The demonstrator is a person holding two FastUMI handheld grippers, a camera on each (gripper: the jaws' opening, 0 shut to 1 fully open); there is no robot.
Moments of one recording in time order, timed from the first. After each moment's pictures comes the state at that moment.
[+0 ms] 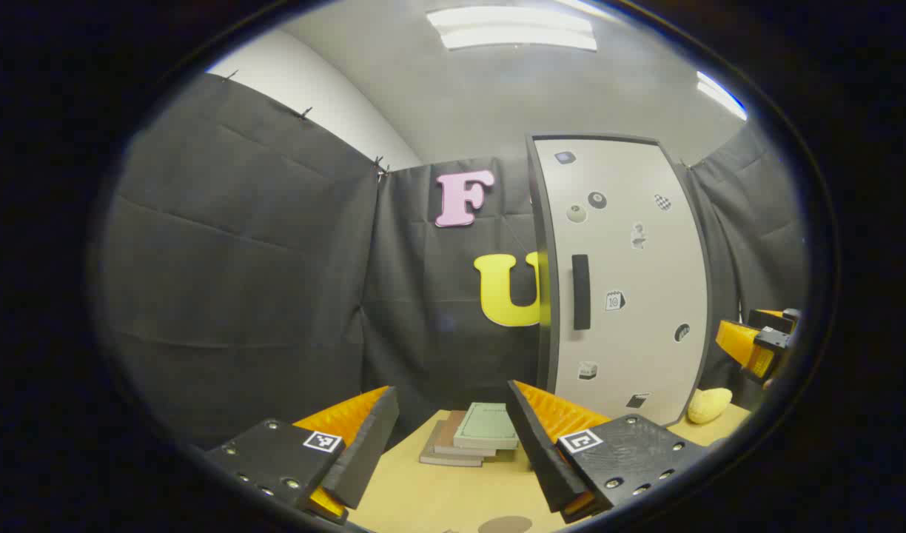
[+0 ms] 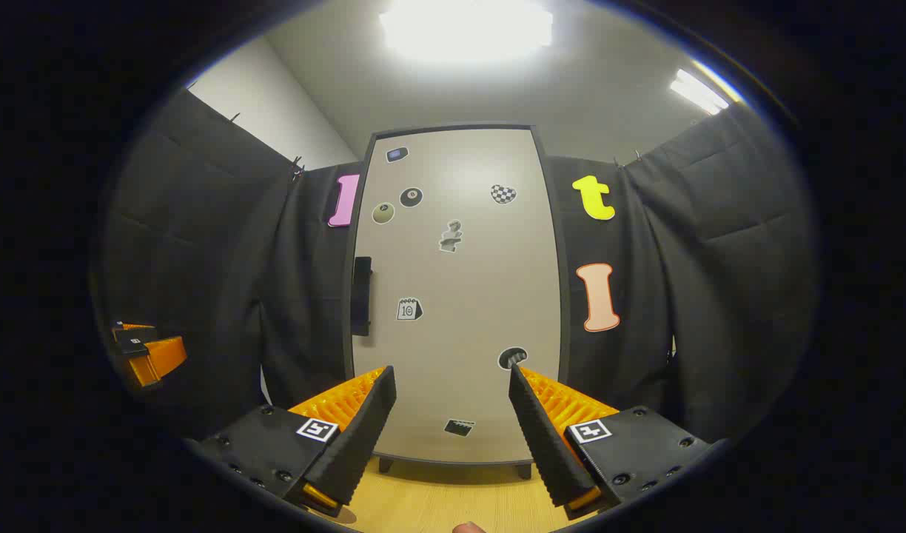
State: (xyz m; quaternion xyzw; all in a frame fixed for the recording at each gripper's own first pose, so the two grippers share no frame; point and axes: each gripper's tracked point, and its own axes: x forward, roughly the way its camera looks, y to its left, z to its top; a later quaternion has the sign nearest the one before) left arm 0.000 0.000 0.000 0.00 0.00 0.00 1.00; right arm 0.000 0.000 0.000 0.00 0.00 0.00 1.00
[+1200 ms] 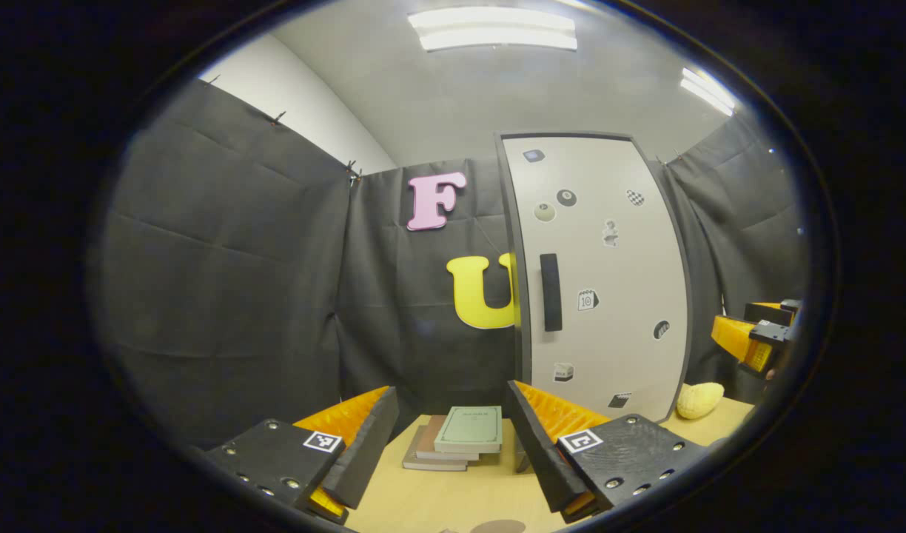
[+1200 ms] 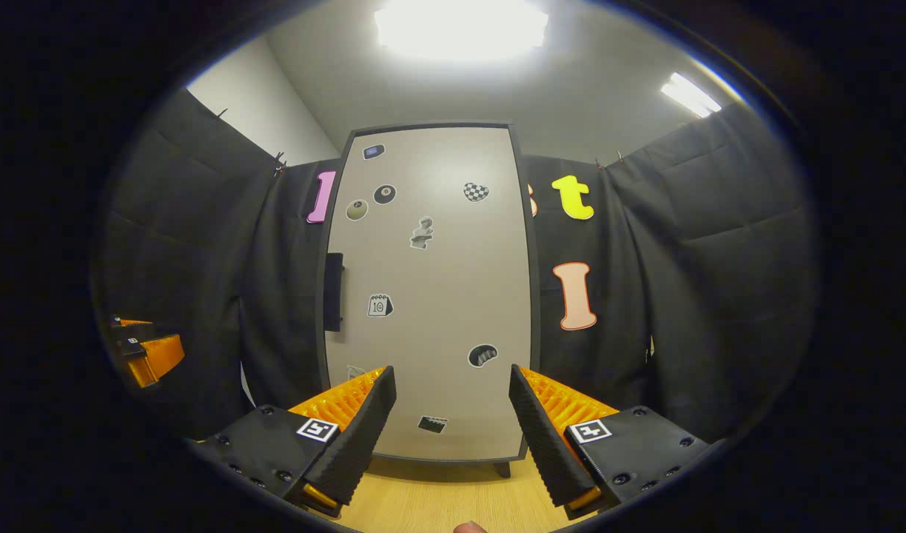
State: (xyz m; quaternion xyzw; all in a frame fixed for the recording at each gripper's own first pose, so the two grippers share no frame) left arm 0.013 -0.035 0.000 0.01 -0.01 -0.05 1.00; right arm -0.004 -0.028 -0.001 0.00 0.00 -0.04 1.00
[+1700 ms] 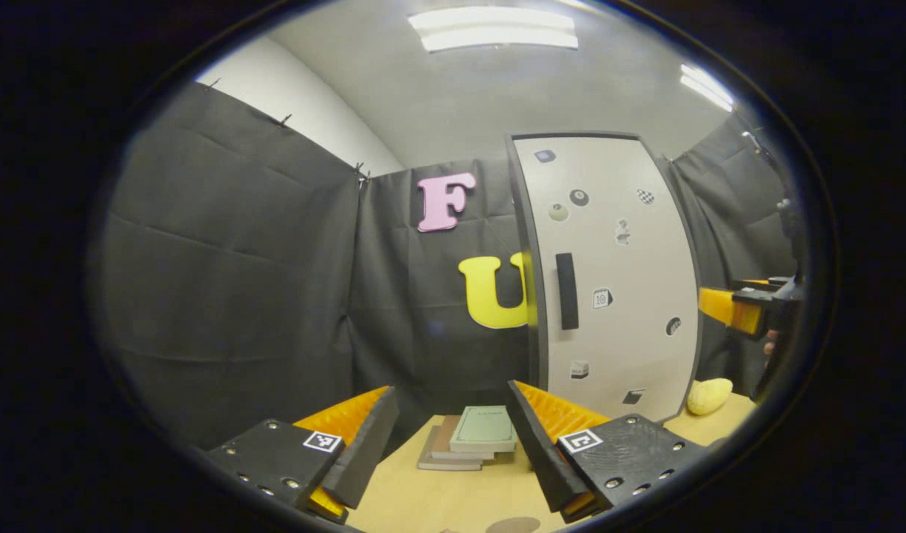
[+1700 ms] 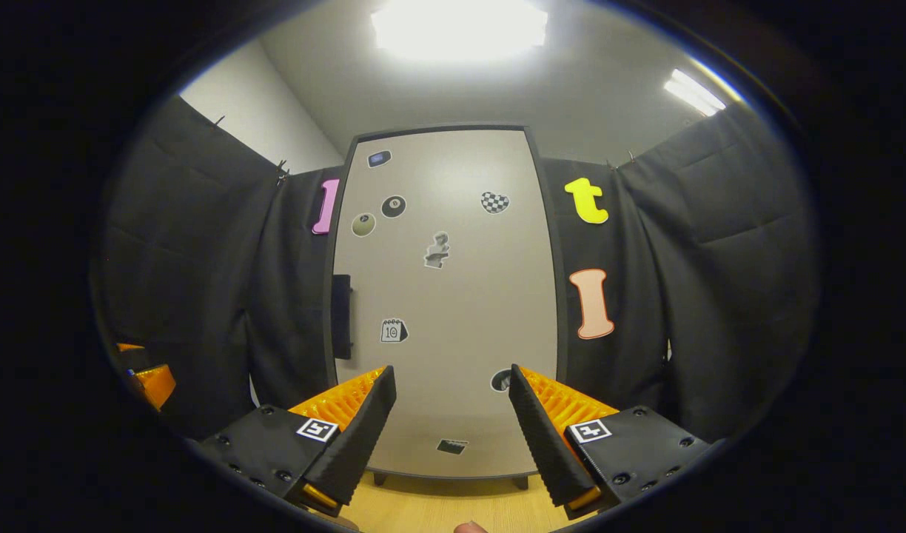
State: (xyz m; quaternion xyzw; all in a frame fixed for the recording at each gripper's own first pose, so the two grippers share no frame) left arm 0.006 -0.001 0.004 0.02 -0.01 -0.02 1.00; right arm 0.041 -0.004 0.034 0.00 -0.01 -0.02 1.00
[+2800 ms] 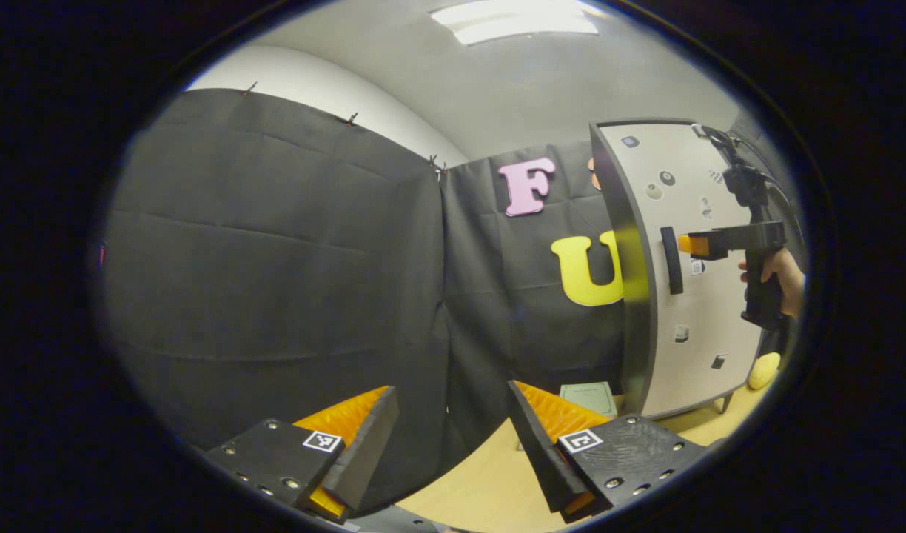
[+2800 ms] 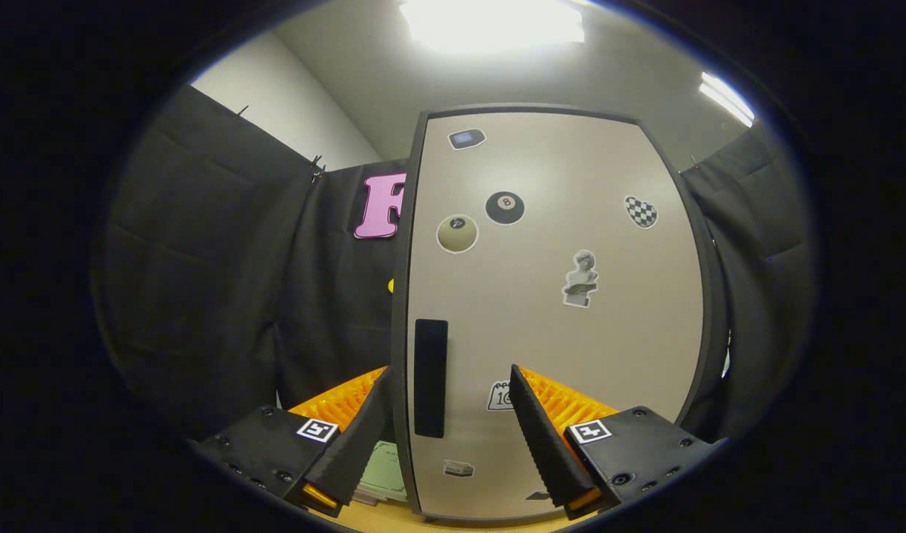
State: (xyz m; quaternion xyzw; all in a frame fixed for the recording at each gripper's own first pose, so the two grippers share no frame) left arm -0.044 0.166 -0.021 0.05 0.02 0.12 0.99; right arm 0.173 0.133 0.062 -0.02 -0.01 0.05 1.00
